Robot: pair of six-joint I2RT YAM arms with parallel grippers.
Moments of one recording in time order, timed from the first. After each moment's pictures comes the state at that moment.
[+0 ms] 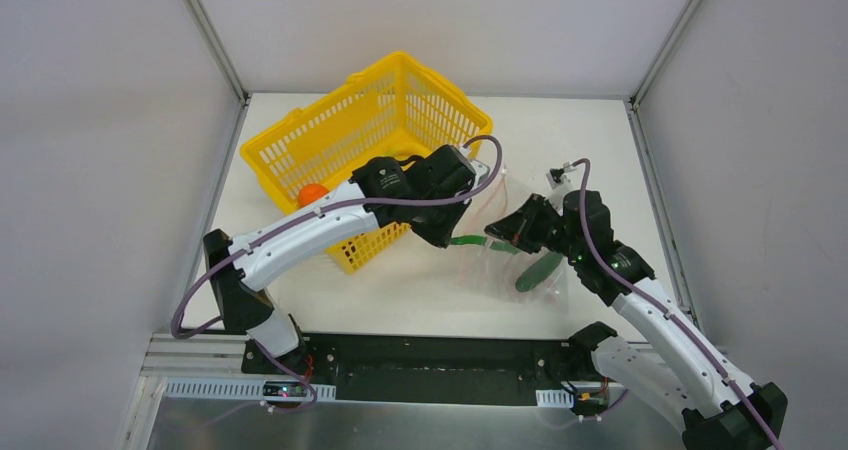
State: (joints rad) left arm -1.05 1.63 1.73 -1.13 -0.02 -0.35; right arm 0.52 0.79 0.69 -0.35 -0.30 0.92
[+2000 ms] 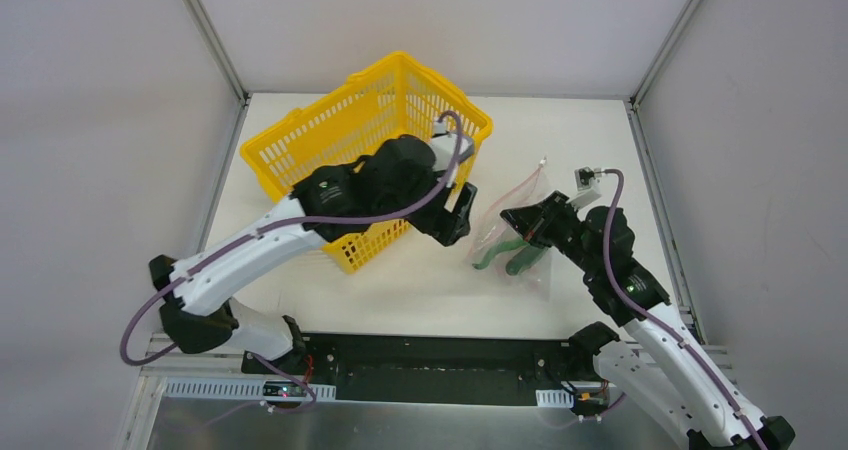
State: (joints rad) left arm -1.08 1.45 1.64 -0.87 -0.06 -0.36; right arm 0.52 0.62 0.62 -0.21 -0.13 0.88
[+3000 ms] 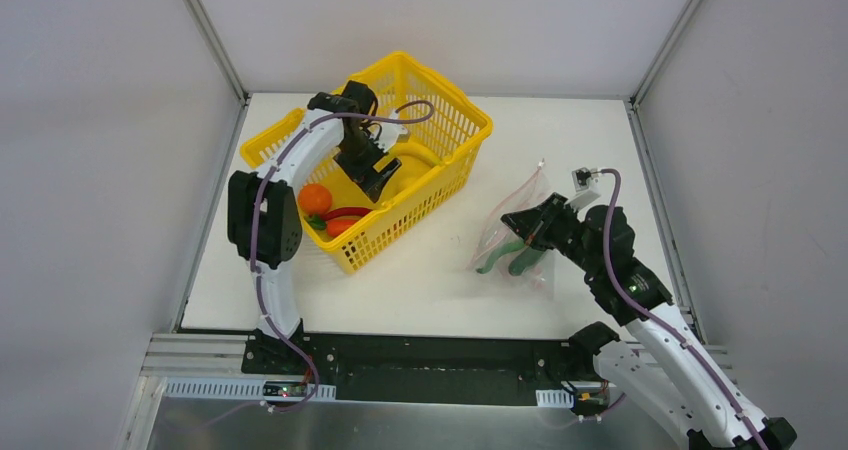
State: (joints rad) left arm -0.33 1.93 1.76 -1.14 0.24 0.49; right arm 0.52 0.62 0.65 -0.30 -0.15 0.81
